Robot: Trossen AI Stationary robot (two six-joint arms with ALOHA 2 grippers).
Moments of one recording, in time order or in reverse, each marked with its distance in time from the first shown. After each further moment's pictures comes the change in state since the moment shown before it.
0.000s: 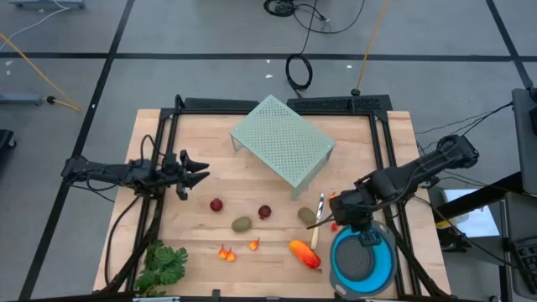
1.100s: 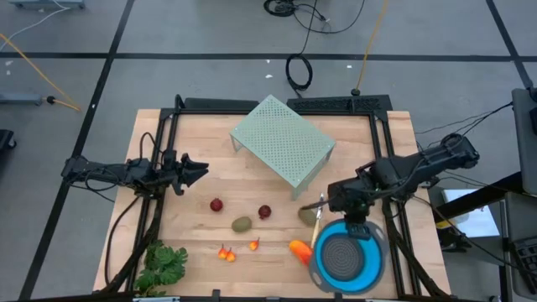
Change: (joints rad) left arm 0.000 0.000 0.000 0.036 0.000 -0.268; right arm -0.089 0.000 0.100 0.020 -0.046 0.266
